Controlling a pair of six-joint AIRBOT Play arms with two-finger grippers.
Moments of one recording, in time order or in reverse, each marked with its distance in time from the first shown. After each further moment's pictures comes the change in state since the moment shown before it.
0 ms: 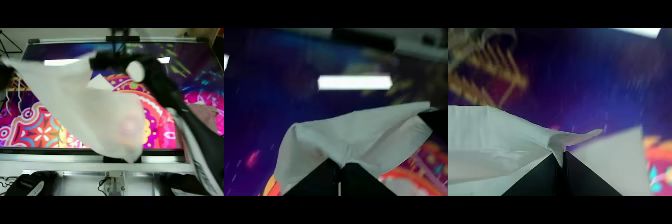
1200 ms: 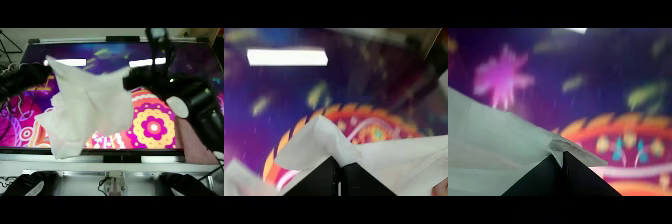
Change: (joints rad) left arm 0.000 -0.172 -0.065 -0.378 0.156 0.199; right arm -0.021 0.391 -0.427 -0.363 0.003 0.135
